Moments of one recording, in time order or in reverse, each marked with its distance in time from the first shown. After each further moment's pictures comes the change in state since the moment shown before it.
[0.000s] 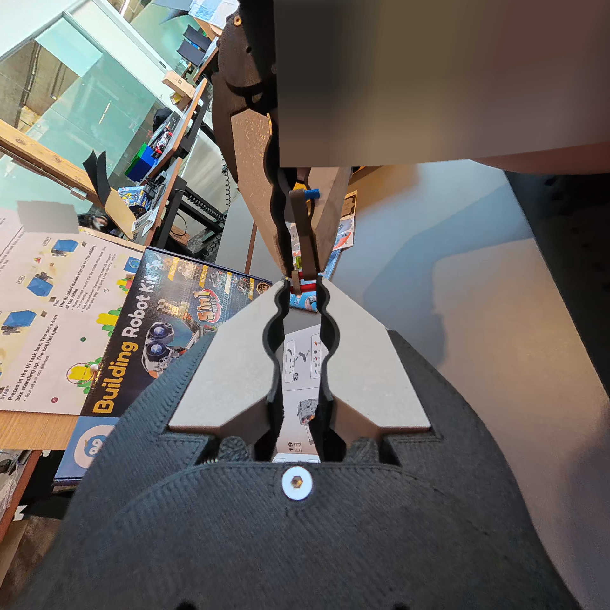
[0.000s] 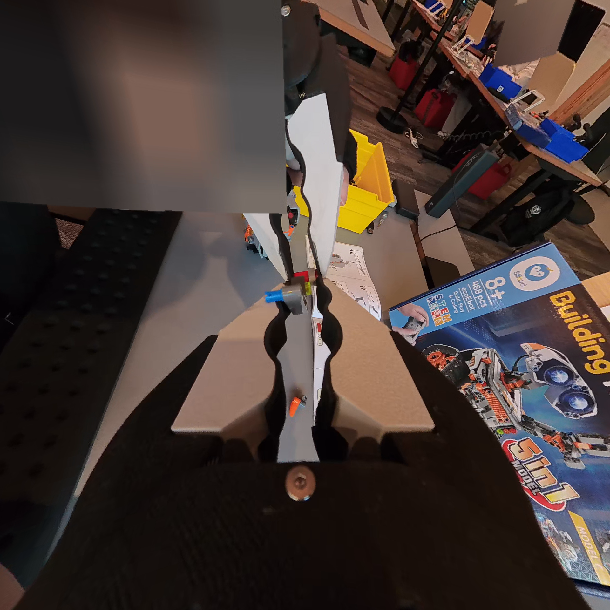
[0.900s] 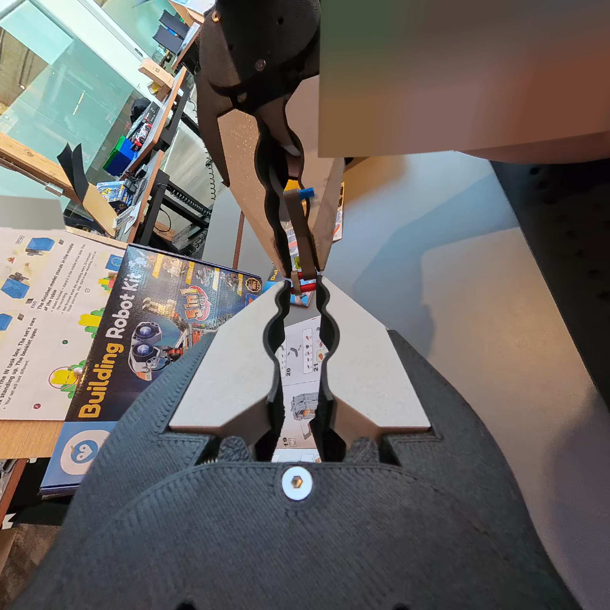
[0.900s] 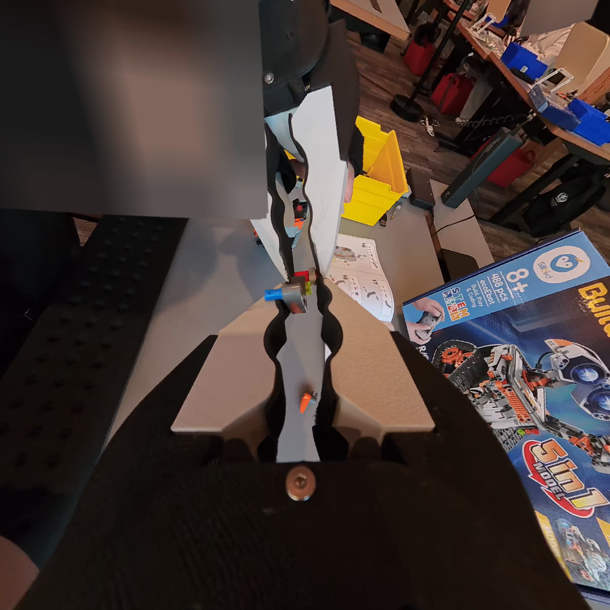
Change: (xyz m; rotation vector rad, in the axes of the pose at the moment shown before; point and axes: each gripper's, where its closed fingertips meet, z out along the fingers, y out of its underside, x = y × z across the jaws) left arm 0.006 0.005 0.002 -0.023 0.048 0.003; right arm -0.004 0.006 0.003 -0.019 -0.040 0.034
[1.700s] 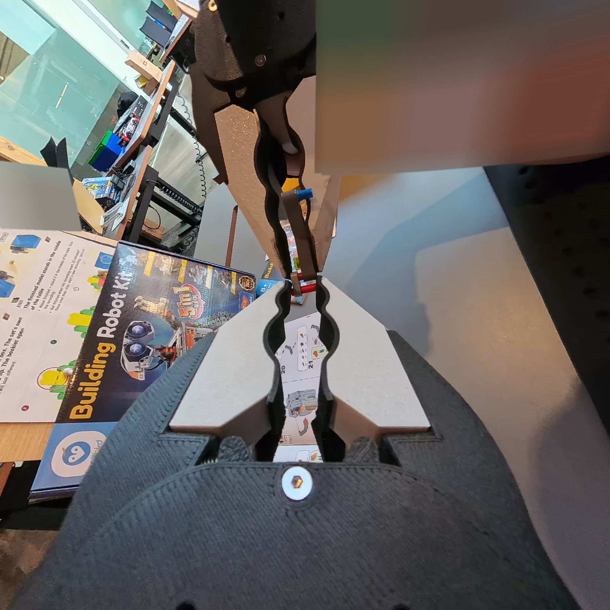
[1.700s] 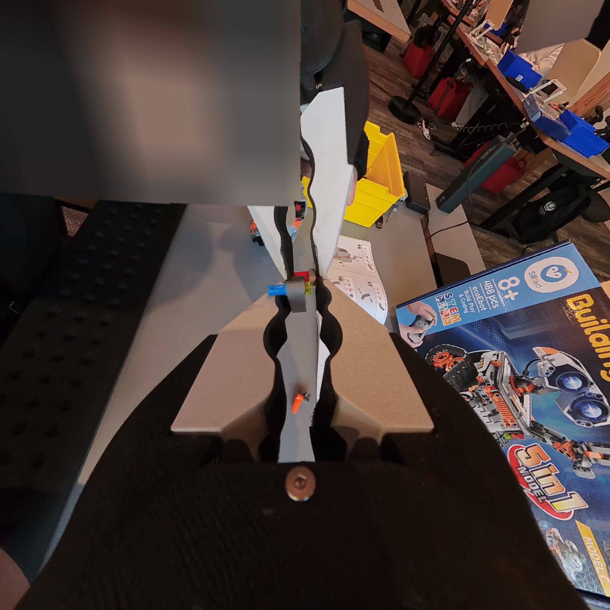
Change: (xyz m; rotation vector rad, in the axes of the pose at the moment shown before) left arm 0.001 0.001 -0.002 -0.006 0.030 -0.013; right arm -0.001 -0.002 0.002 -0.010 0.011 -0.046
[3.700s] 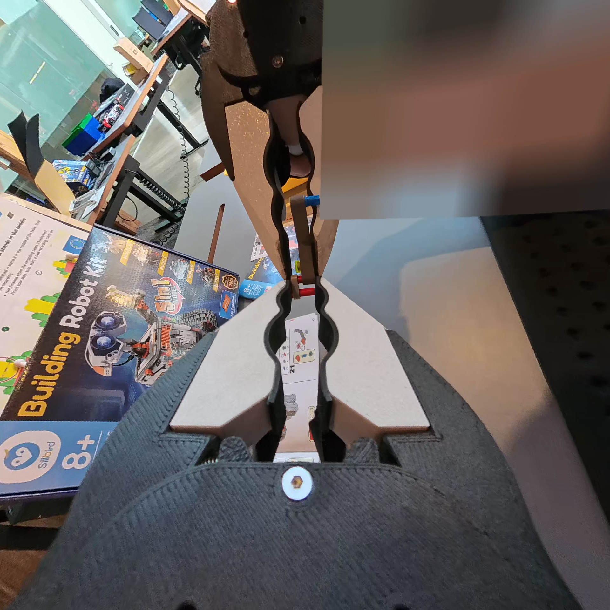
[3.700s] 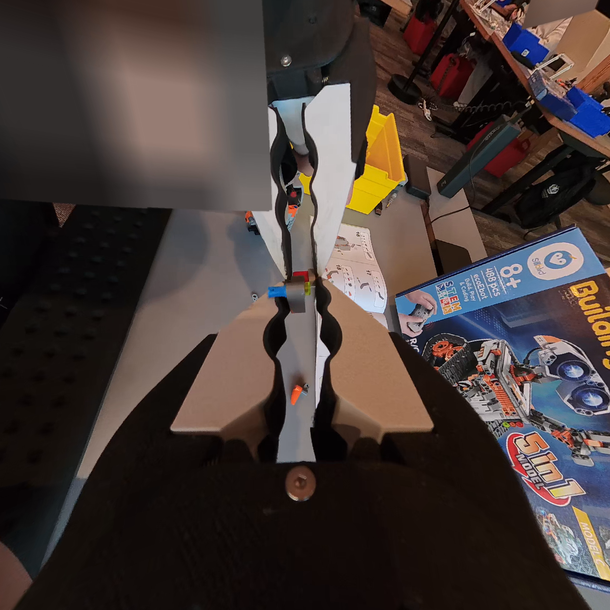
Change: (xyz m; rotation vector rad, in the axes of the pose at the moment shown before) left arm 0.000 0.005 0.003 0.034 0.037 -0.110; right arm 0.003 0.008 0.003 -0.045 0.008 0.011
